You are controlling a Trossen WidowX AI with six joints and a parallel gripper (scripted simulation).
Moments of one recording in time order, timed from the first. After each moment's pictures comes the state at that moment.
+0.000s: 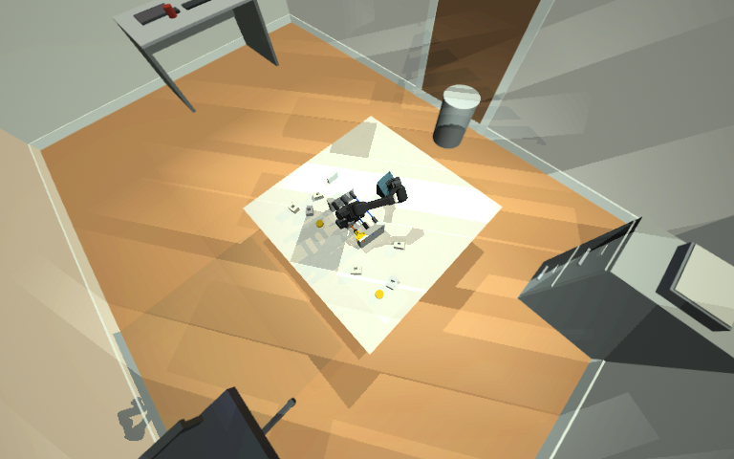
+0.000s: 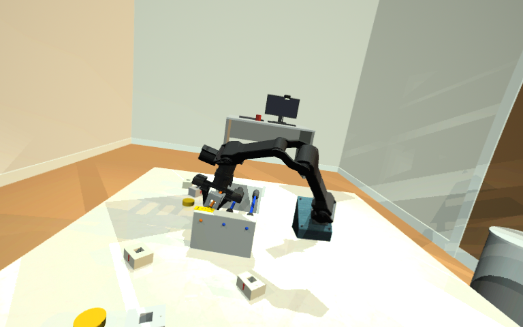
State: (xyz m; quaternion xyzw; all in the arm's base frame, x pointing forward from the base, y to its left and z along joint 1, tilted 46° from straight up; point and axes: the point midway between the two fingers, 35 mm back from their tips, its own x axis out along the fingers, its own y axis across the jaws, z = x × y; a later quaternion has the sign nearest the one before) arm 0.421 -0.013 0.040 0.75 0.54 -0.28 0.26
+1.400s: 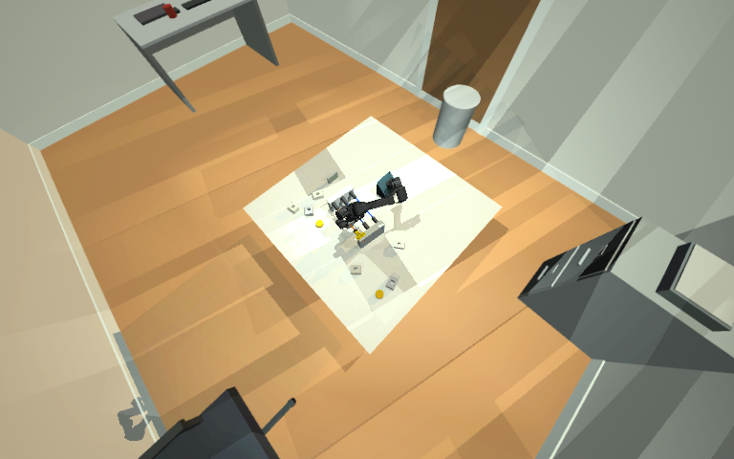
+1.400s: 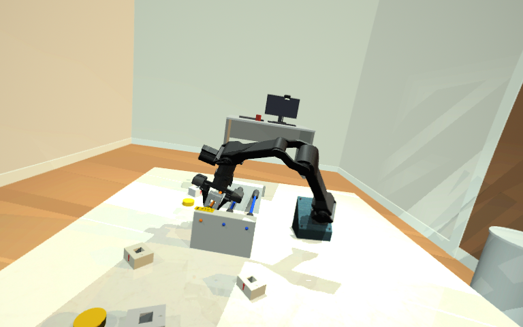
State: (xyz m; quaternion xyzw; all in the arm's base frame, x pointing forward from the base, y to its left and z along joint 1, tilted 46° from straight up) arm 0.421 -0.012 0.040 0.75 0.54 -0.28 0.26
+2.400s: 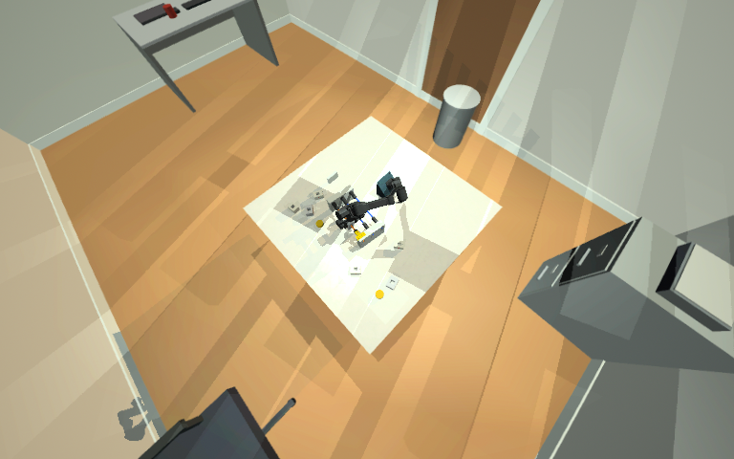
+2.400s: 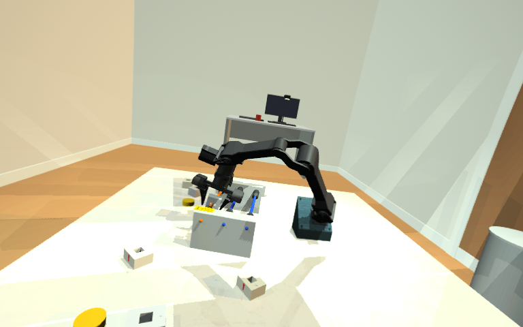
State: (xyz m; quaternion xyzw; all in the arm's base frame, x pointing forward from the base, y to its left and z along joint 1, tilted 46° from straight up) arm 0.420 -0.012 0.040 0.75 0.54 -0.28 0.26
